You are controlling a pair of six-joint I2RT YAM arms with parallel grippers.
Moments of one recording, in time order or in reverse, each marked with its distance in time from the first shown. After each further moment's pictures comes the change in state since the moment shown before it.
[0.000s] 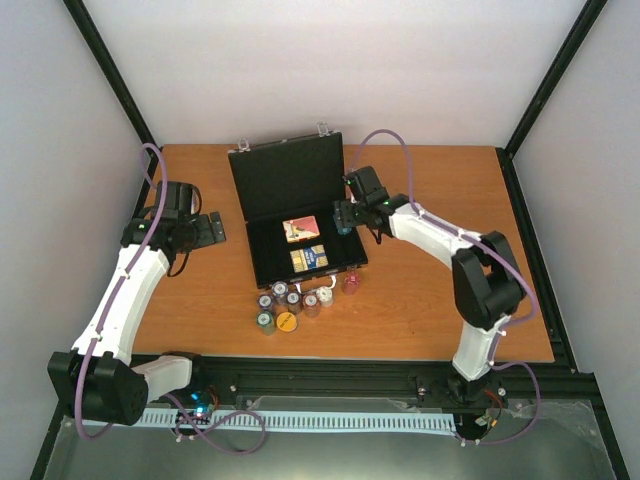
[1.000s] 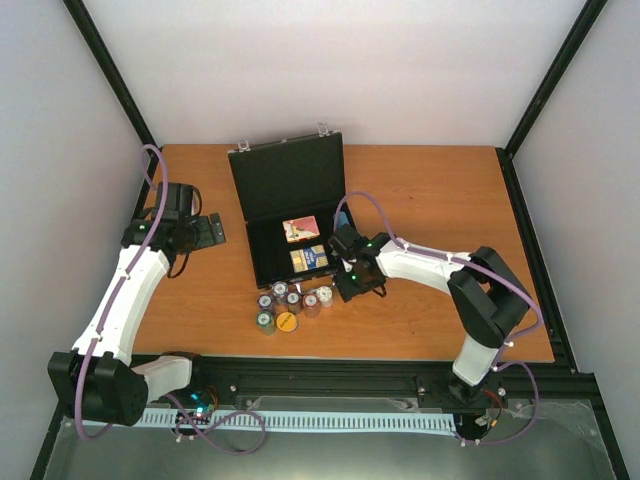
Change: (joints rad) left arm 0.000 -0.001 -0.008 0.000 -0.008 -0.001; right arm 0.222 -0.149 -0.261 -0.372 -0.100 0.029
